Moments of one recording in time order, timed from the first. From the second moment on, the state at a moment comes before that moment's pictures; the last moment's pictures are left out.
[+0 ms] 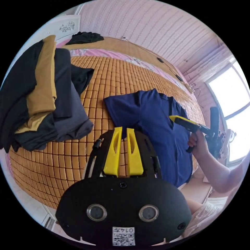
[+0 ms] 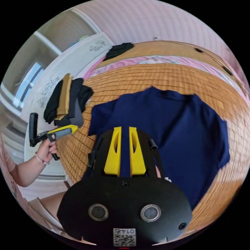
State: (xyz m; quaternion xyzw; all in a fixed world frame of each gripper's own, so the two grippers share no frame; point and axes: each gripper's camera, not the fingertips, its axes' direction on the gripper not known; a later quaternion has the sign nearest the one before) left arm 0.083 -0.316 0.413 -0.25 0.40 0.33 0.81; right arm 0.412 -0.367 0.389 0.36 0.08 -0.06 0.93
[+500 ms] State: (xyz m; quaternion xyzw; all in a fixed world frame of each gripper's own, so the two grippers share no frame) left arm 0.386 -0.189 0.257 -0.22 0.54 0.55 0.60; right arm 0.655 -0.210 0.363 0.43 0.05 0.20 0.88
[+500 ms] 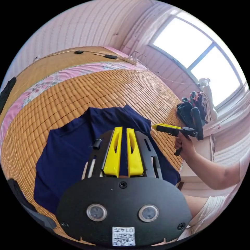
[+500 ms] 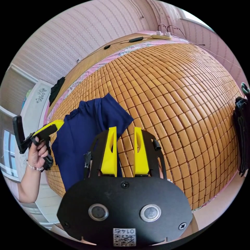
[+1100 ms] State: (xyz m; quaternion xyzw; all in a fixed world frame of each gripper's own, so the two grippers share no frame) left arm 0.532 -0.083 0.203 -0.17 0.50 0.68 0.51; right arm 0.674 -0.136 0.395 0.48 -0.01 0.17 0.86
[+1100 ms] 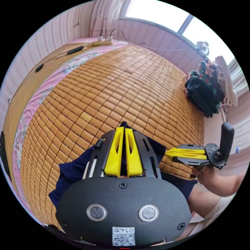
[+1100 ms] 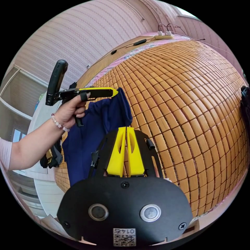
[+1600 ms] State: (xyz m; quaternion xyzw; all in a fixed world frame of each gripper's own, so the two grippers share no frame) left arm 0.503 -0.132 0.240 -0.21 0.59 0.59 0.51; right arm 0.647 -0.139 0.396 0.44 0.02 0.24 0.86
